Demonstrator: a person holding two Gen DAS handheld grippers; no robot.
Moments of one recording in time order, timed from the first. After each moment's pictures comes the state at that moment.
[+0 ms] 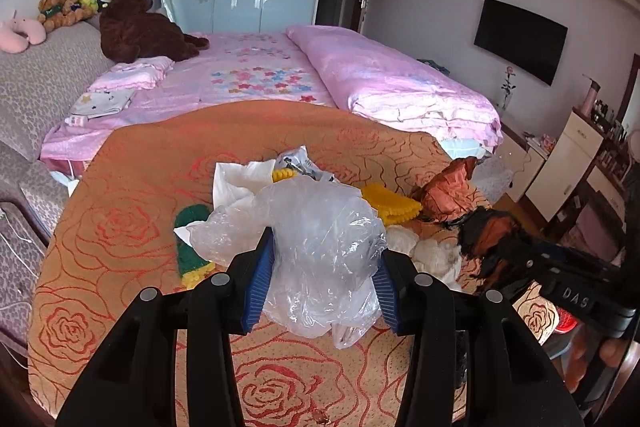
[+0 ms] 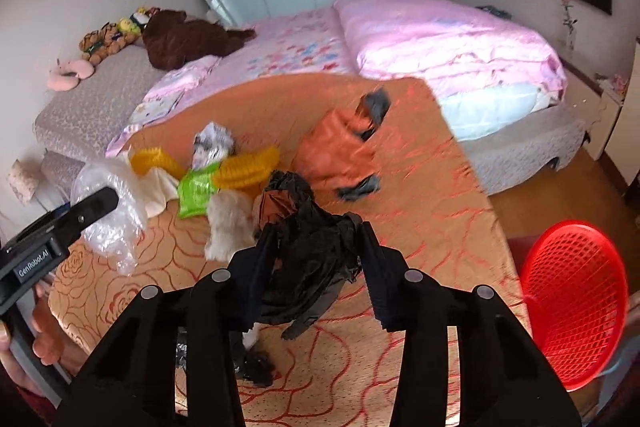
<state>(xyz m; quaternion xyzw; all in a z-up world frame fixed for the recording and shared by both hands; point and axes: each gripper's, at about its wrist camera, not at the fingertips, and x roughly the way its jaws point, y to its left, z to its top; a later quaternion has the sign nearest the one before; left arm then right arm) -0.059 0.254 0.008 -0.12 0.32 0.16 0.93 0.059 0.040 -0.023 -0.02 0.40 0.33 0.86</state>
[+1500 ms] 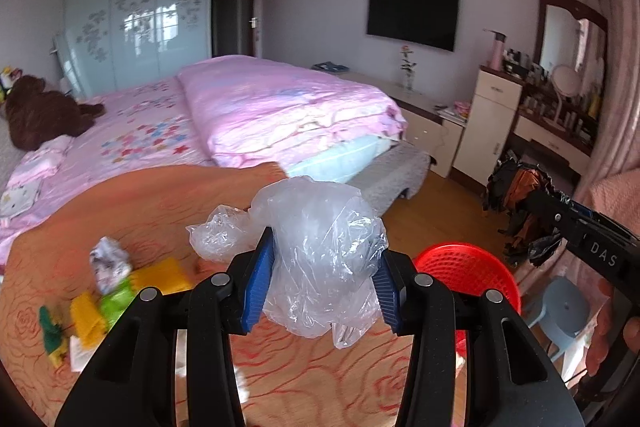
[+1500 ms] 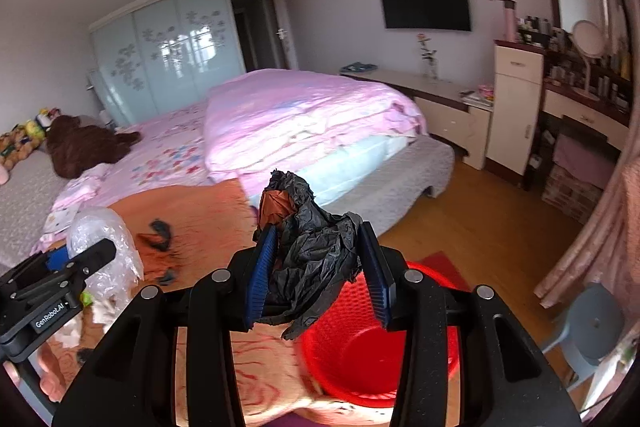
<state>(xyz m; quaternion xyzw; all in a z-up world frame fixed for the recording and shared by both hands) 0.043 0.074 0.038 -0.02 0.29 0.00 0.96 0.077 -0.143 0.030 0.05 0.29 0.11 0.95</state>
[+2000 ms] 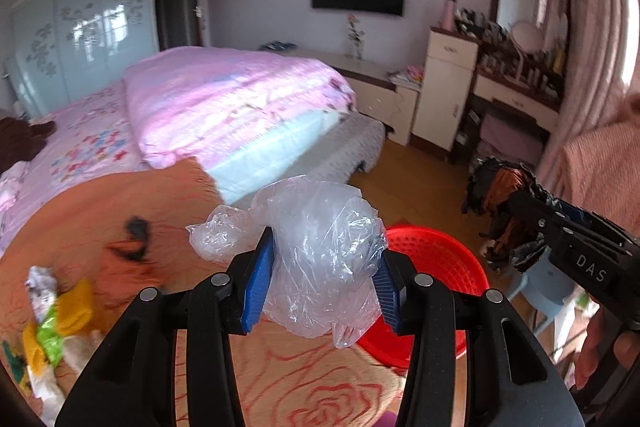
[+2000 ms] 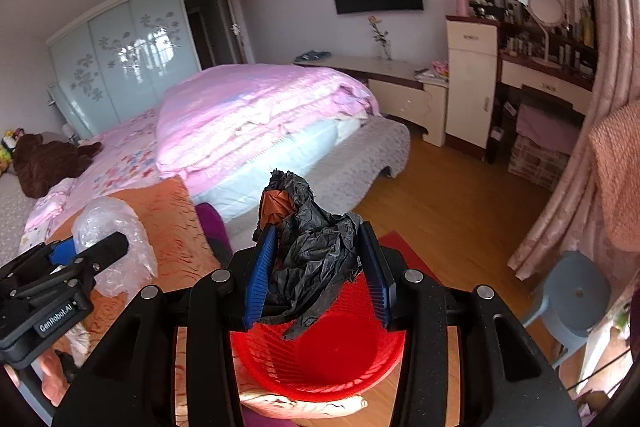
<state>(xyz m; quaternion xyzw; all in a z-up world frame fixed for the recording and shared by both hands) 0.093 -0.008 0.007 0.02 0.33 -0.08 0.94 0.084 -0.201 -0.002 0.07 0.32 0.04 0.94</state>
